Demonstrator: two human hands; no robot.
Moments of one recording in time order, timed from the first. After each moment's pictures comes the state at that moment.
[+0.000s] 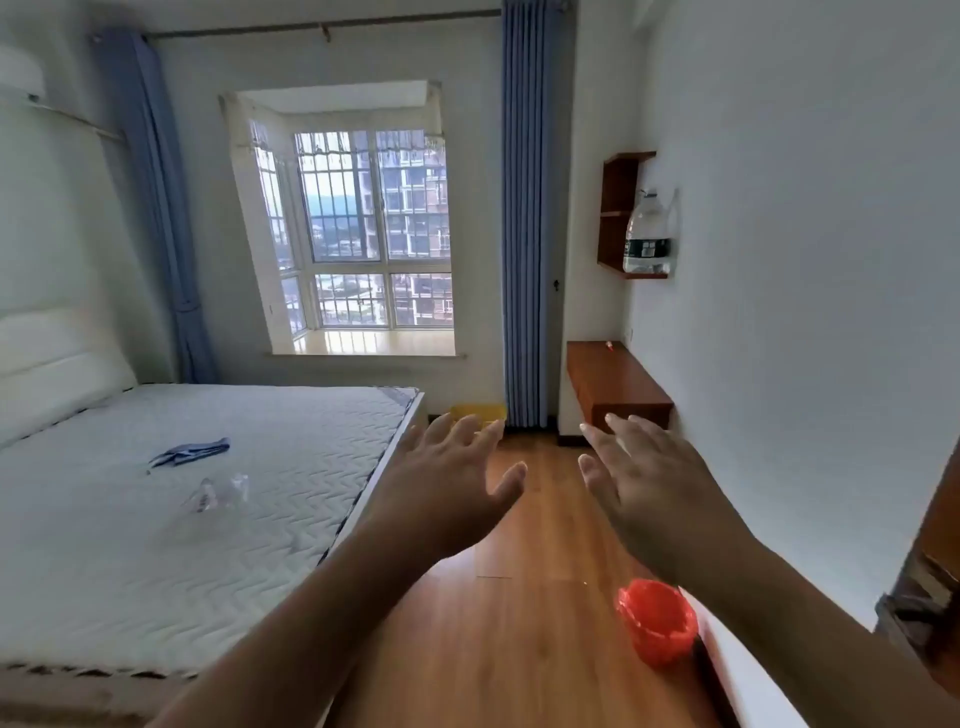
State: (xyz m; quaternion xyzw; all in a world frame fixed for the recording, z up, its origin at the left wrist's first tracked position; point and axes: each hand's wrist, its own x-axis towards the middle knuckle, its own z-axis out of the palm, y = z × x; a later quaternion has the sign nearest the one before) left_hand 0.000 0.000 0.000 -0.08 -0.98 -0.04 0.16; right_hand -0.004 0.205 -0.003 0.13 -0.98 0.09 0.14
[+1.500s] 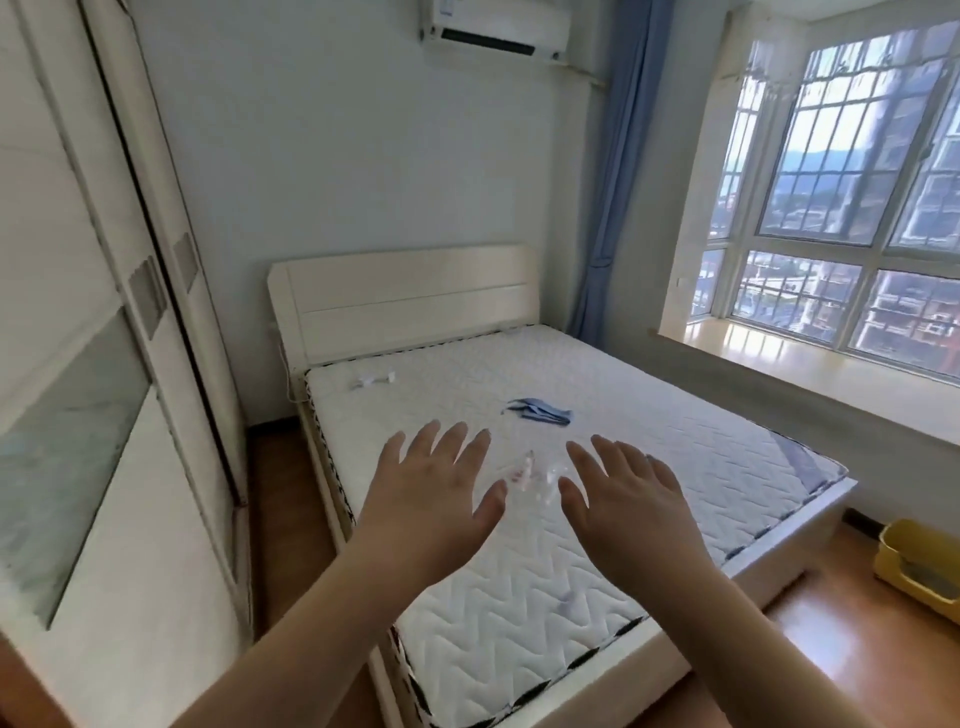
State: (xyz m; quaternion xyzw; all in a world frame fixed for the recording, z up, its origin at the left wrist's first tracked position) left_hand -0.254 -0.395 -0.045 0.41 -0.91 0.06 0.10; right_hand -0.427 -0.302 -0.057 0.56 -0.82 0.10 0.06
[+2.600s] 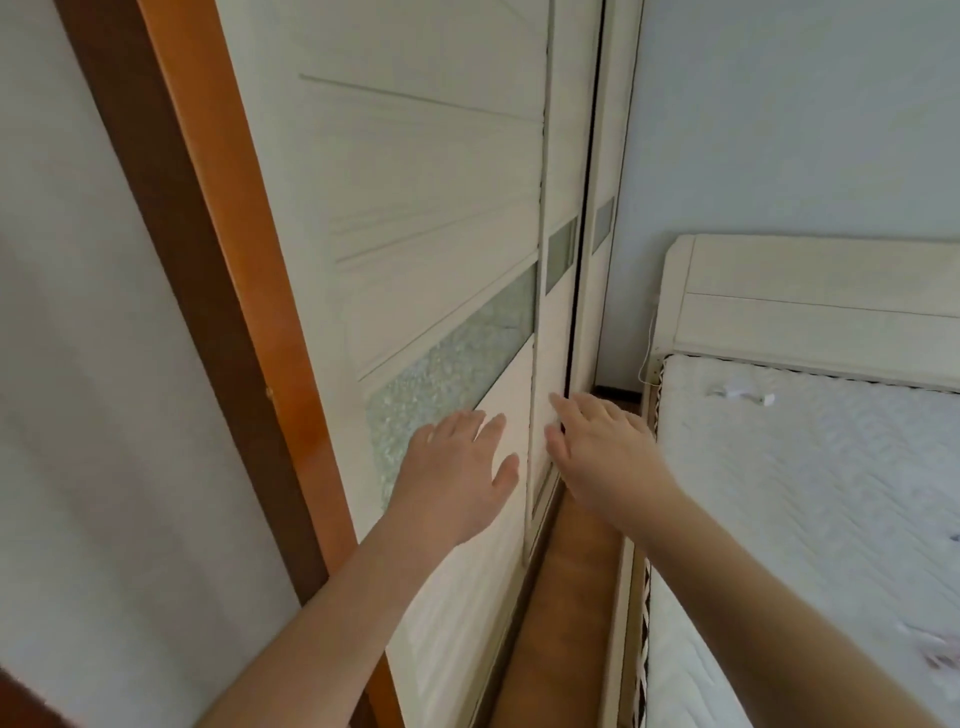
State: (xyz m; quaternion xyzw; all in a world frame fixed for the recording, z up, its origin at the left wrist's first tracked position) left_hand -0.072 -0.531 -0.078 0.75 -0.65 0.09 0.09; right_hand -0.226 -0.615 -0.075 0.88 -0.44 0.17 0.03
